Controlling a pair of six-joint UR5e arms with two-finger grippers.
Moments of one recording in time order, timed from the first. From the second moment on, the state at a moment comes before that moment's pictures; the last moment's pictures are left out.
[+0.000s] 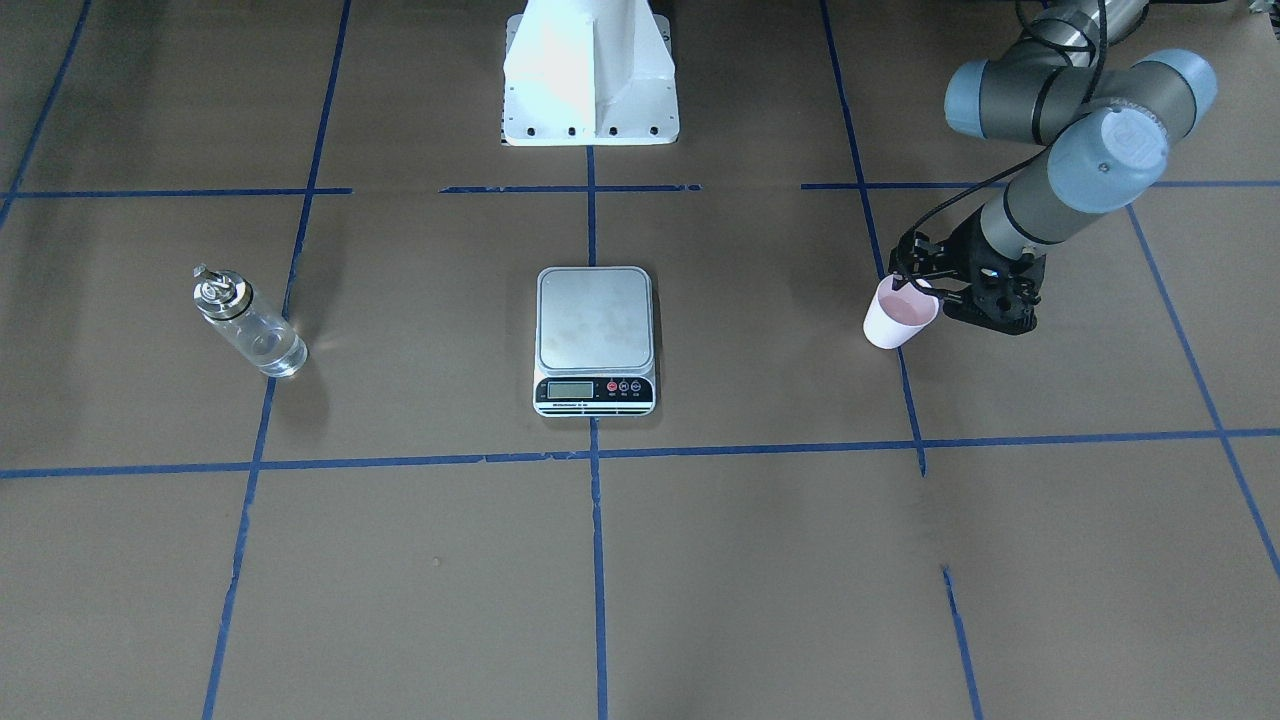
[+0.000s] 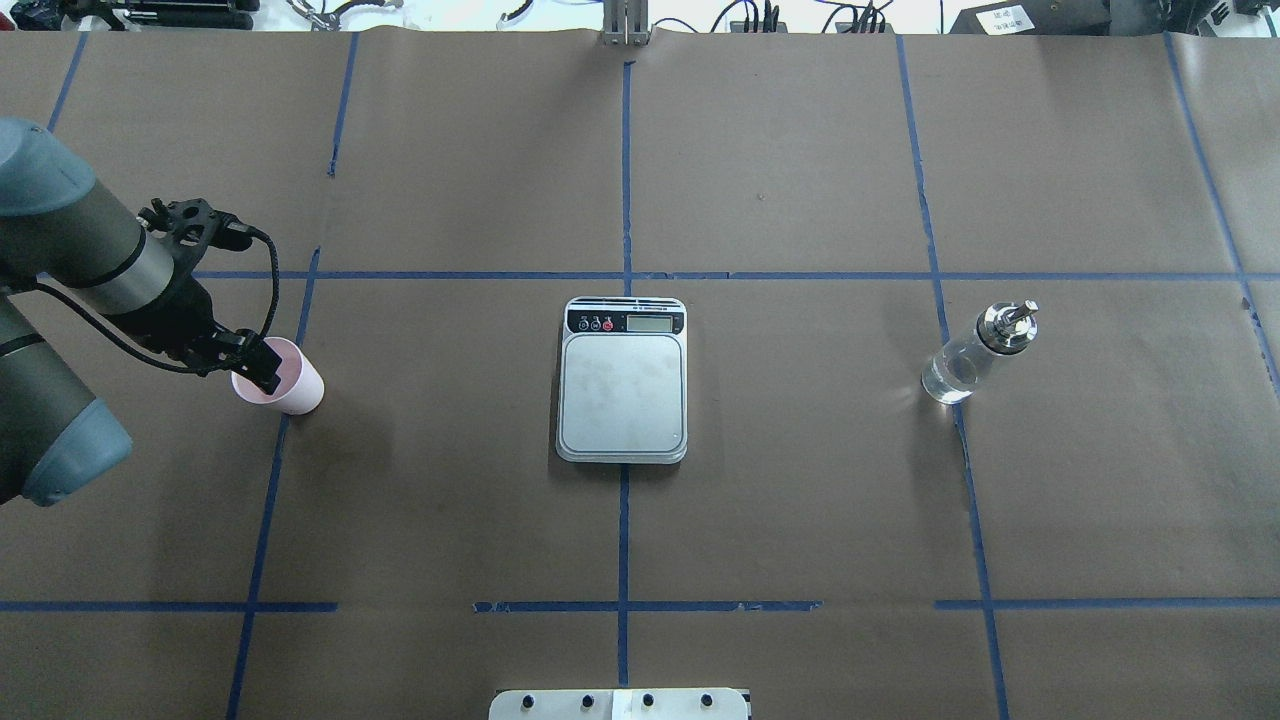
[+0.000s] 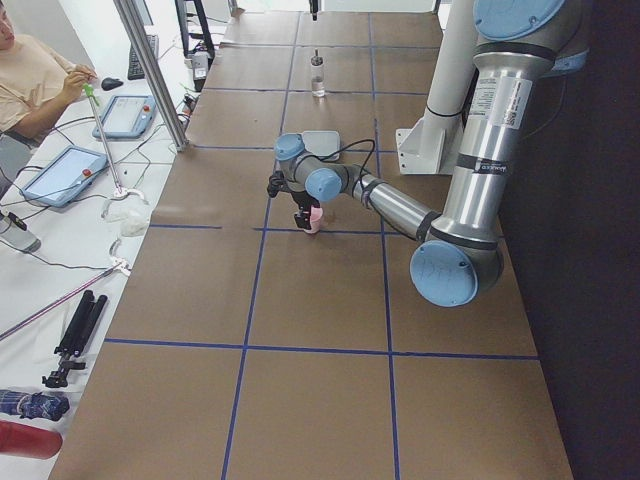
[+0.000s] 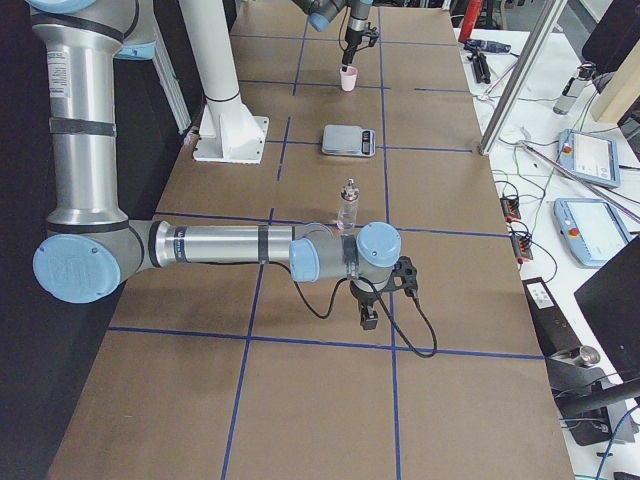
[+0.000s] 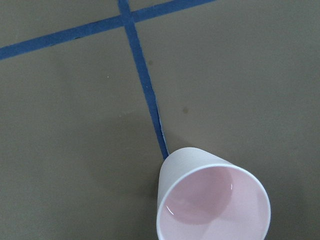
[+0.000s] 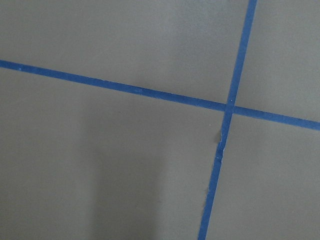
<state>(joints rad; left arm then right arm) -0.85 -1.77 -1.78 -1.68 -2.29 -0.56 1.46 -1.59 1.62 -1.48 2.40 -0.03</state>
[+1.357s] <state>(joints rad) -0.82 -2.05 -1.77 -1.74 -2.24 -1.03 1.45 -1.59 1.61 -1.45 2.45 -0.02</state>
